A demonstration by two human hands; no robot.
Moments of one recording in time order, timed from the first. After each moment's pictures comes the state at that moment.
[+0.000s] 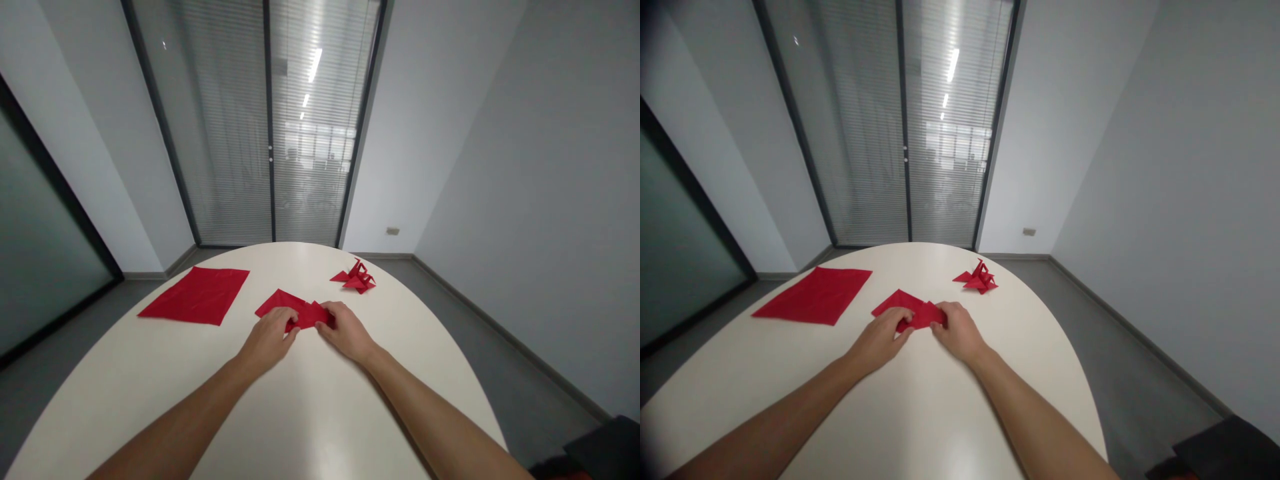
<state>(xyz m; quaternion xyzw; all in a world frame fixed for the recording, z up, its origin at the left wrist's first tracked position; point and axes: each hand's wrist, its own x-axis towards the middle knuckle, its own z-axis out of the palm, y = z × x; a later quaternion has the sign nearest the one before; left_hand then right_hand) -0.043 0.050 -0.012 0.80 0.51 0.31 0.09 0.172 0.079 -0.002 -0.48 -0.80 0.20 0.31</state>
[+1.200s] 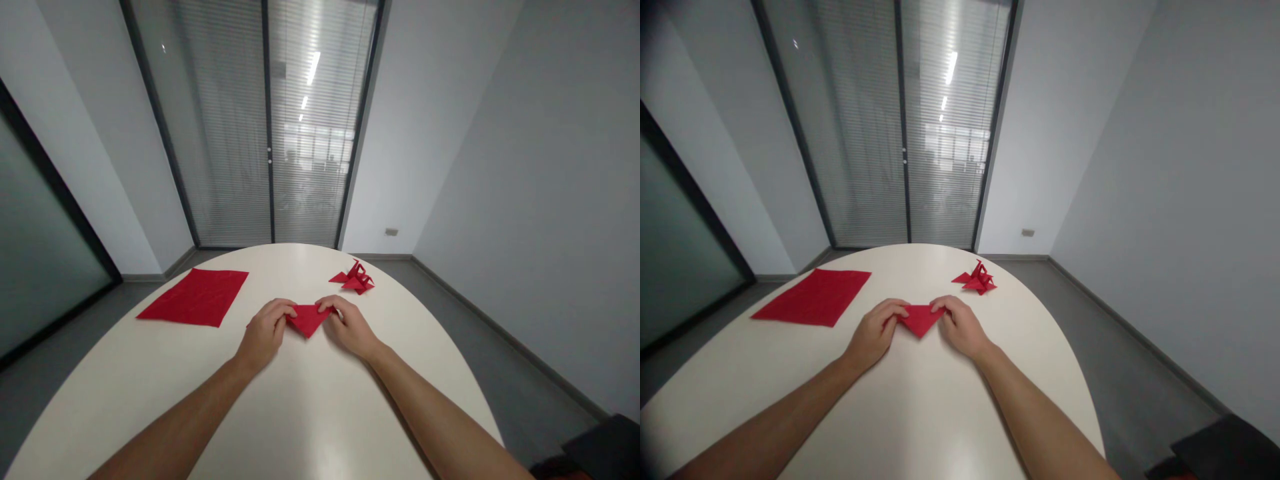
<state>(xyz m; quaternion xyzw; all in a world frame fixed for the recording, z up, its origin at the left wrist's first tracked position) -0.048 0.053 -0.006 0.77 0.41 0.48 0.10 0.184 0.085 0.003 -0.32 -0.81 0.23 0.43</state>
